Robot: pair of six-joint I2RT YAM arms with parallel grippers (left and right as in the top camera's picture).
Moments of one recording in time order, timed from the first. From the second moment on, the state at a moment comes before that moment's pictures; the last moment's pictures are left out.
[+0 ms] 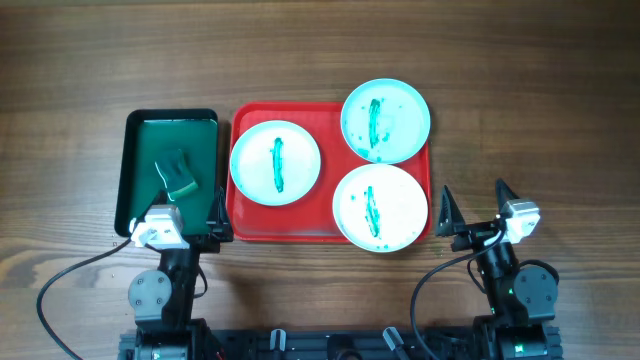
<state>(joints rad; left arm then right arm) 0.05 0.01 0.01 -0.07 0.09 -0.20 0.07 0.02 0.01 0.00 -0.11 0.17</state>
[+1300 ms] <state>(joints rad) 0.05 0.05 0.12 -0.23 0.10 -0.23 0.07 0.04 0.03 0.07 -0.17 0.20</state>
